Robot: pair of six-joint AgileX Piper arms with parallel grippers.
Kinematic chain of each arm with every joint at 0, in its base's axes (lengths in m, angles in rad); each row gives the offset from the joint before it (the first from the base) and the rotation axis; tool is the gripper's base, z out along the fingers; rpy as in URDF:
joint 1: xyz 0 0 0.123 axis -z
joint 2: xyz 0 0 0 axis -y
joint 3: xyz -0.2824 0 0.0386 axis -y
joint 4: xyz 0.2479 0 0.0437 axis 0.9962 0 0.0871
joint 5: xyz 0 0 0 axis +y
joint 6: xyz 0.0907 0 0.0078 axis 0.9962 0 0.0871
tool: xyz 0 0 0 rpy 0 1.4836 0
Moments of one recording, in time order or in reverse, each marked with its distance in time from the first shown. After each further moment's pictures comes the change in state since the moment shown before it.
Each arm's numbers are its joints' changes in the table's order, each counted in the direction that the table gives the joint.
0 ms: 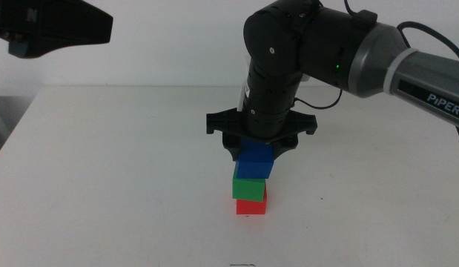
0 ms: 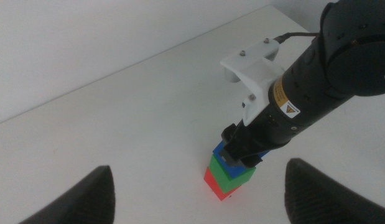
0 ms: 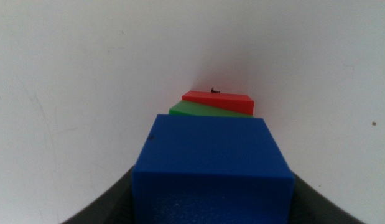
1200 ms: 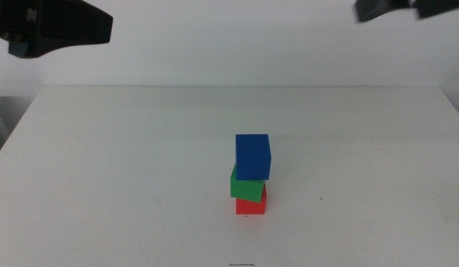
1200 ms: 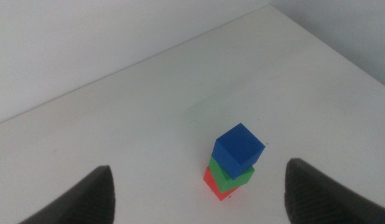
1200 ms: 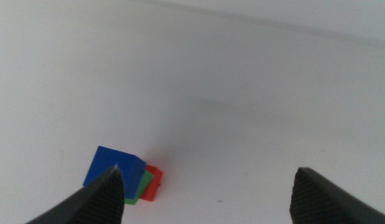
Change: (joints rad) left arm 0.000 0.000 0.000 0.000 0.000 0.000; right arm 0.314 0.512 0.000 0.082 0.025 -0.539
